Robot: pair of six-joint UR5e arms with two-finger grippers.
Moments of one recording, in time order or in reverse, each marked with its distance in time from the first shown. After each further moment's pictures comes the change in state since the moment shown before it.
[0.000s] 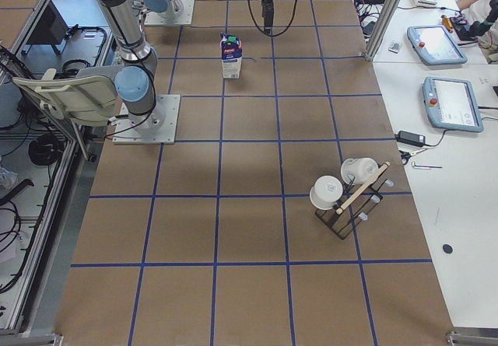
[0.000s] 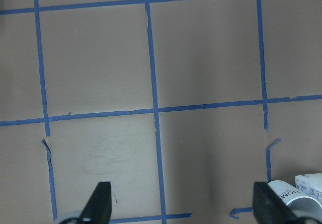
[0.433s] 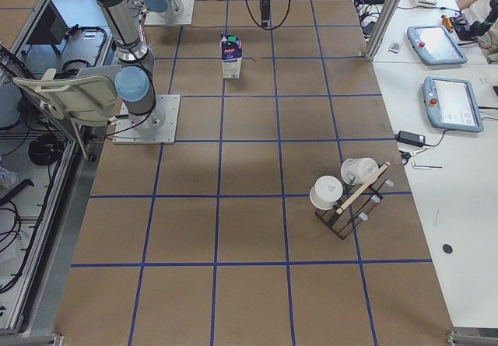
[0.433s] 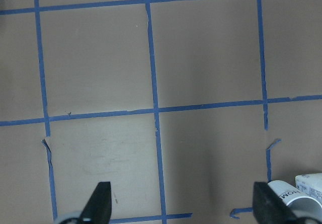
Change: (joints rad) left arm 0.000 0.000 0.000 0.000 0.000 0.000; right arm 0.046 0.005 0.003 -0.018 -0.002 0.057
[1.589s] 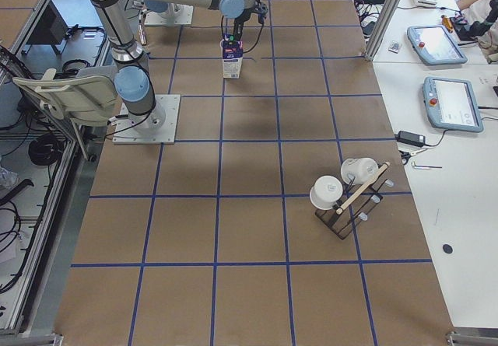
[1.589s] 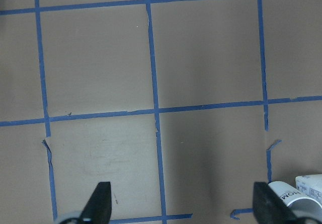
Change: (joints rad) left arm 0.001 -0.002 0.001 0.002 0.000 0.000; right arm 0.184 0.014 0.343 -0.183 0.134 0.212
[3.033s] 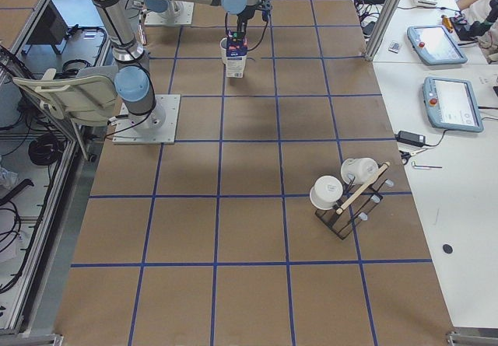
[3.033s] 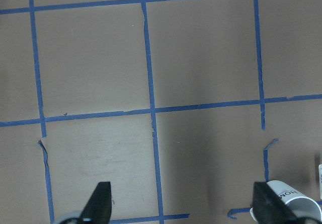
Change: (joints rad) left arm 0.001 -0.002 0.001 0.001 -0.003 0.001; right arm -0.015 -0.003 -0.036 0.058 -0.034 -0.022
